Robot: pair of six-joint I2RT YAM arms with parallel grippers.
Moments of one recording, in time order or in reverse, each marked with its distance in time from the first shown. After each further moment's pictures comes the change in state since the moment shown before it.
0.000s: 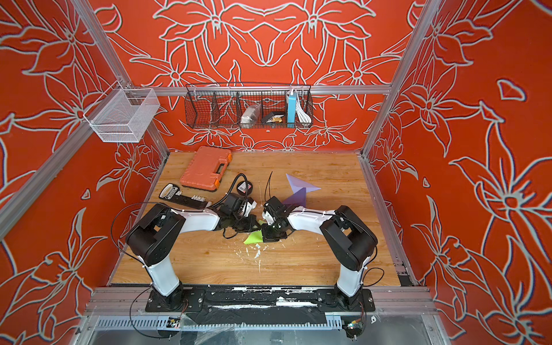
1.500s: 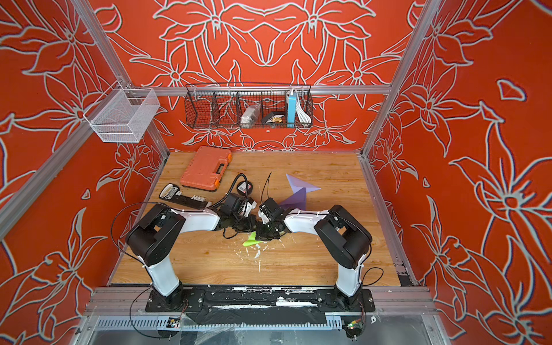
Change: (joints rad) left arm 0.000 0.000 0.000 0.000 0.000 0.000; right arm 0.039 0.052 0.005 0.186 -0.023 0.165
